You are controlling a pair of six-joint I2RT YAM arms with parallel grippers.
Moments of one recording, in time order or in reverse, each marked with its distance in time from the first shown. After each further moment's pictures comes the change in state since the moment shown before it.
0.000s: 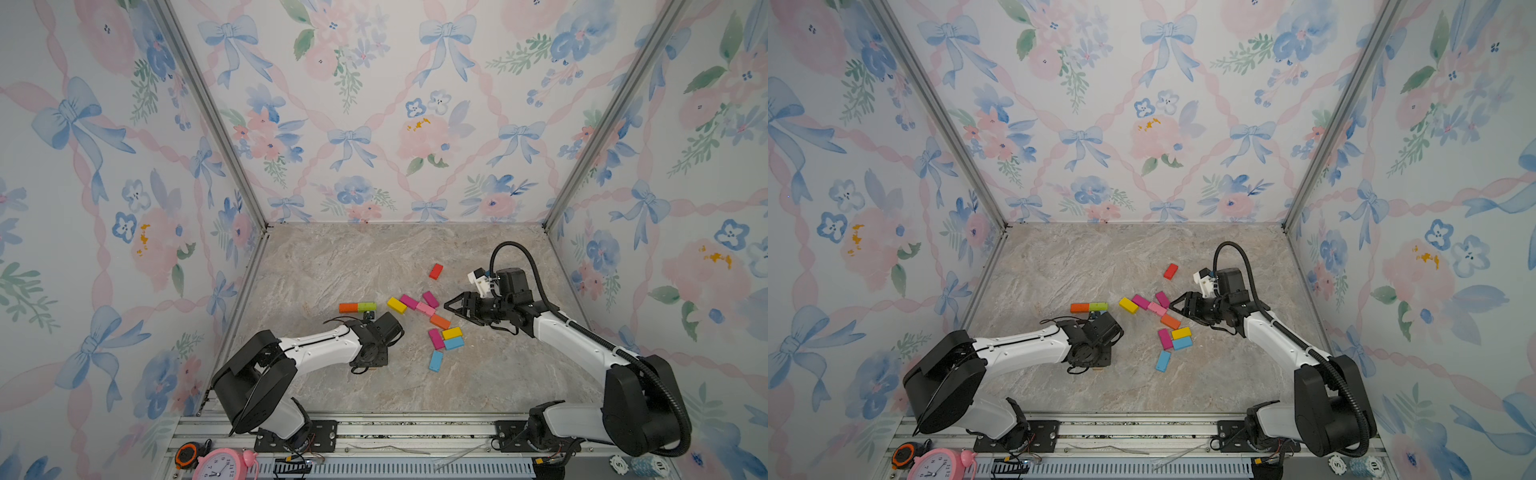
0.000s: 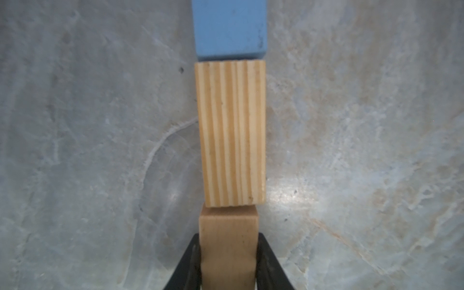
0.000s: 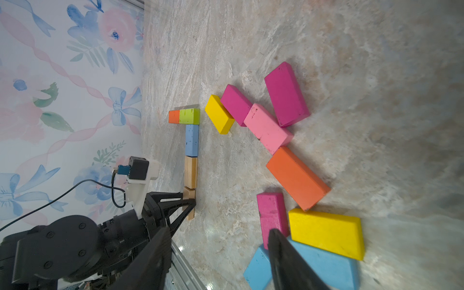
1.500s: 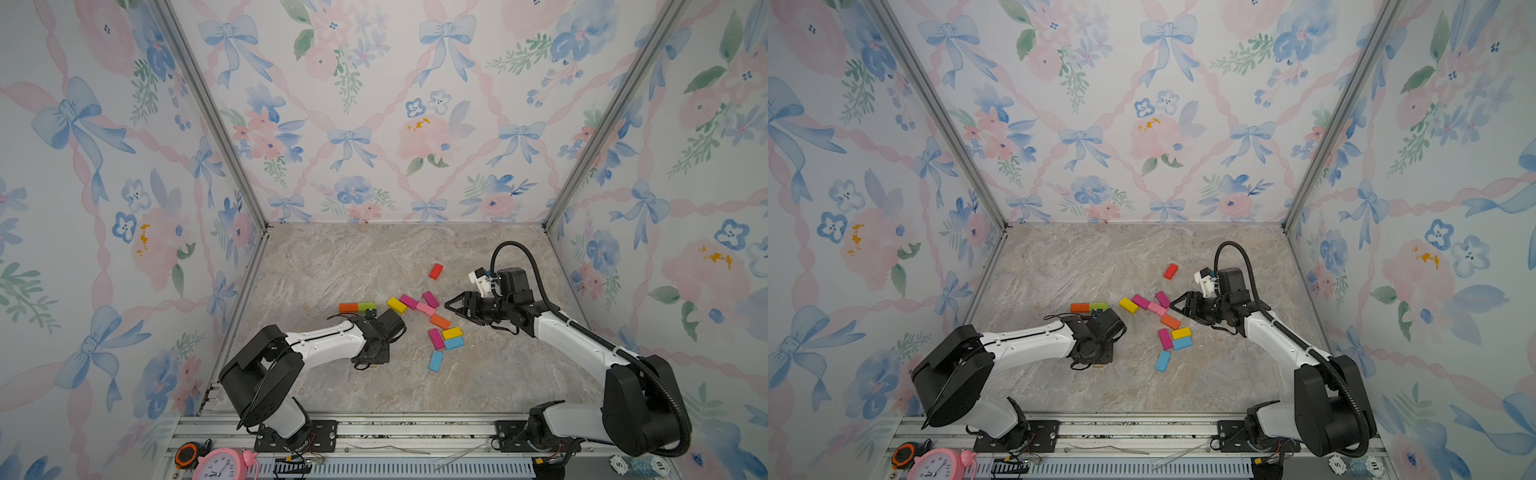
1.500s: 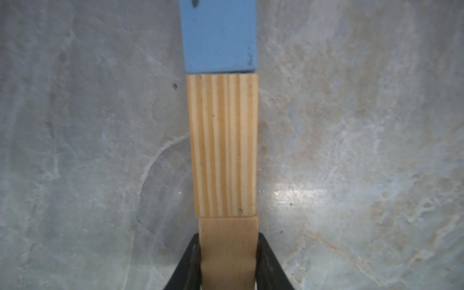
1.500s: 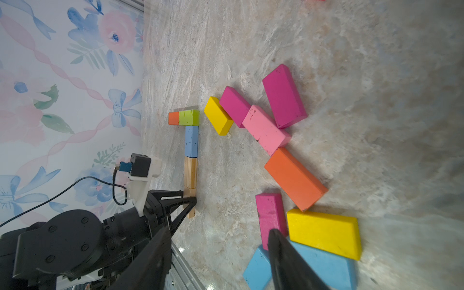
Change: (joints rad) left arm 0.009 0.048 0.048 -0.024 -0.002 0.022; right arm -0.007 0.000 0.000 0.001 -0.001 0.000
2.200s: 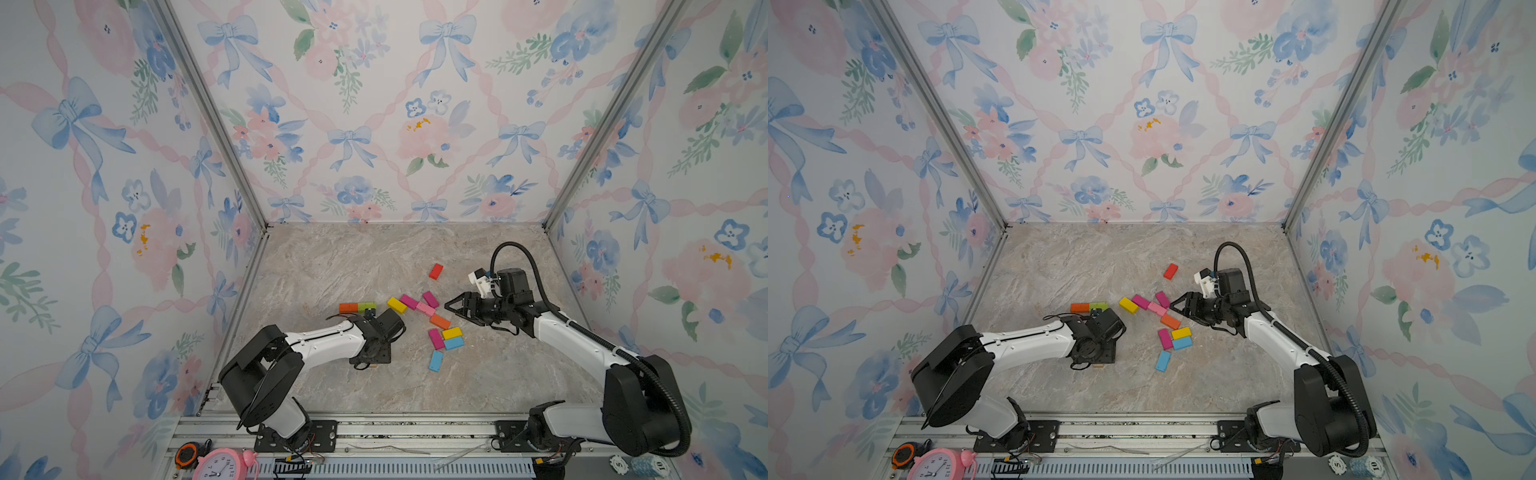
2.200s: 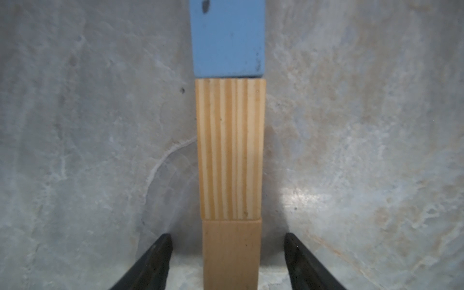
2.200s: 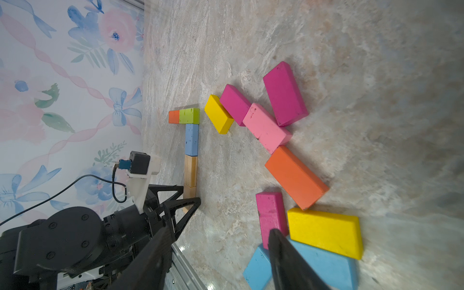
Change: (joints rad) left arm 0.001 -0.002 -0.003 0.001 -0.009 -0.008; right arm 0.000 0.000 -0.006 0.003 -0.006 0.000
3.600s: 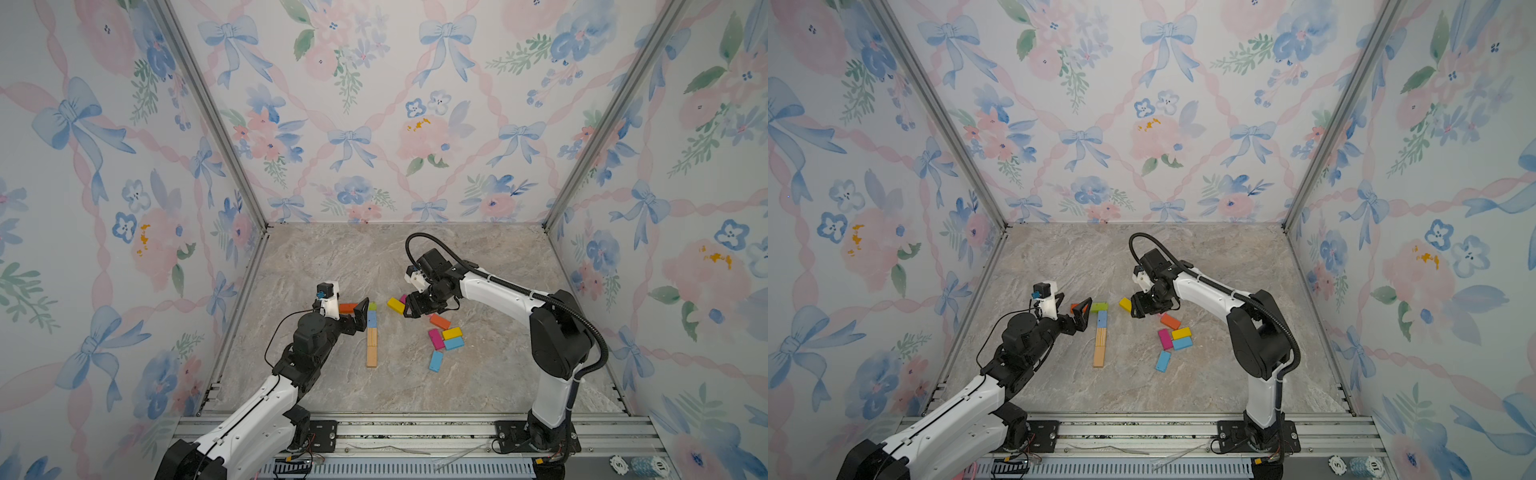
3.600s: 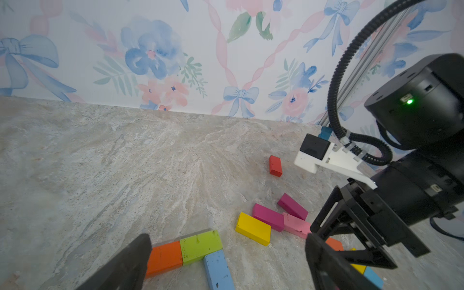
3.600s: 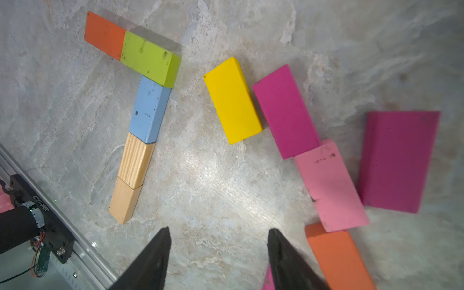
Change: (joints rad) left arm 0.407 -0.720 -0.531 1.038 0.160 0.562; right arm 0.399 0.564 0.691 -0.521 0.383 -0.363
